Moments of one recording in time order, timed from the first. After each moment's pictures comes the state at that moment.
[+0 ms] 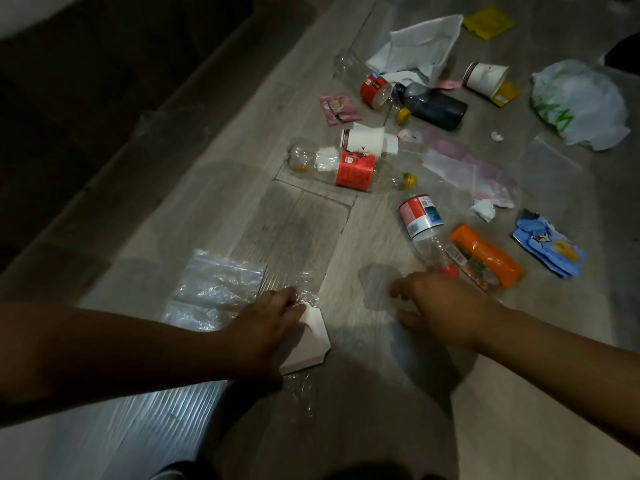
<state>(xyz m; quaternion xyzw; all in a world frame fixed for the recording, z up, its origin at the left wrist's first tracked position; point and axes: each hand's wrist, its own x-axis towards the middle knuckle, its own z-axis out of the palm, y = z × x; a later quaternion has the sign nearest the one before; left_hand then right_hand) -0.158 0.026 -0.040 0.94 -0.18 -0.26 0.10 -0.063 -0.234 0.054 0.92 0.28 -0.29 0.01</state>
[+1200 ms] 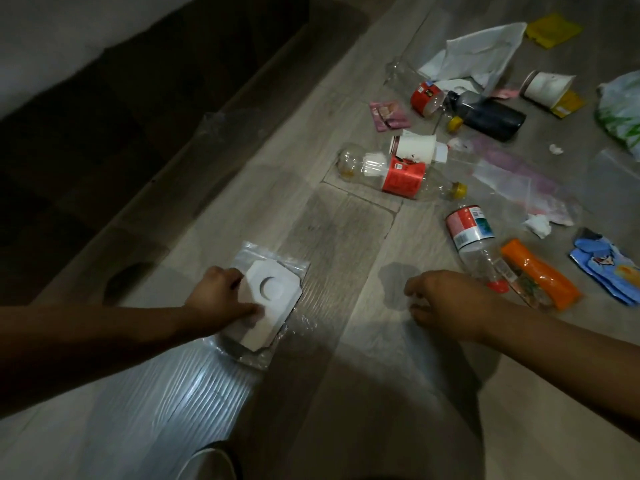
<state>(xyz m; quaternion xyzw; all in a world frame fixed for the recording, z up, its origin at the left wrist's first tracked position) -0.172 0.130 -0.032 0.91 0.23 -0.20 0.27 -0.053 -0.195 0.039 0.91 0.30 -0.30 0.01</state>
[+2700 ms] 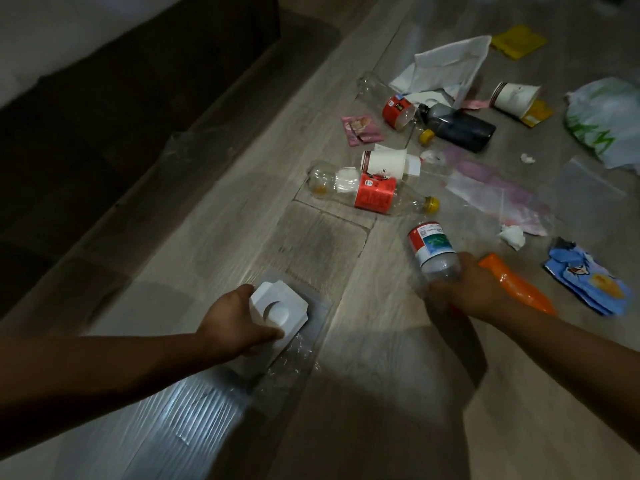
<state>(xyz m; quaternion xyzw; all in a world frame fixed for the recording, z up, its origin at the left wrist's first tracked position) -0.136 0.064 -0.019 0.88 0.23 -0.19 0.38 0.016 -0.257 -0.002 0.93 -0.05 -0.26 -0.26</state>
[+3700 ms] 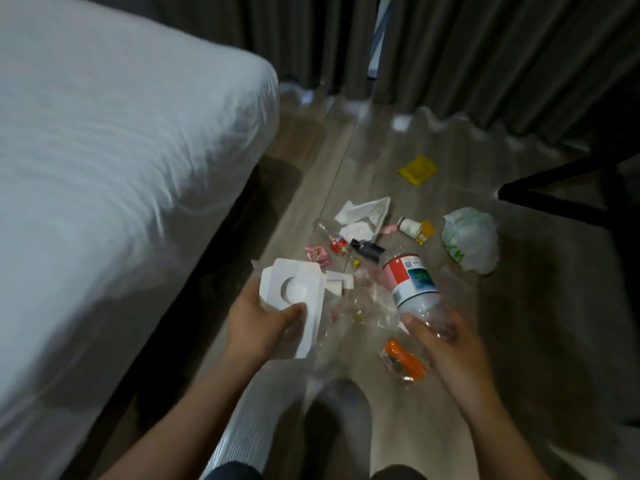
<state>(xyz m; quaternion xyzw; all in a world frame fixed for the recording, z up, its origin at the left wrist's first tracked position) -0.013 0.016 0.473 0.80 0.30 0.00 0.51 0.003 -0.237 0.489 0.80 -0.20 -0.11 -0.56</state>
